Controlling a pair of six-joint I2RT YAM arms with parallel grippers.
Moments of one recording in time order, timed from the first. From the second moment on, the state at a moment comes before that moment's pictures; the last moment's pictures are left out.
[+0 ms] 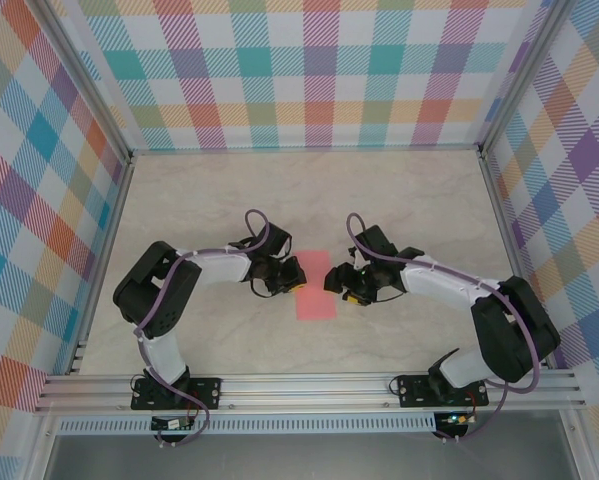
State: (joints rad) left arm -0.63 1.81 0.94 -0.20 0.40 -0.96; right arm 0.60 1.45 0.78 -0.44 -0.44 0.87
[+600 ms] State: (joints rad) left arm -0.63 1.82 0.98 -0.26 0.38 -0.96; right arm 0.60 1.58 0.77 -0.43 -0.51 0.86
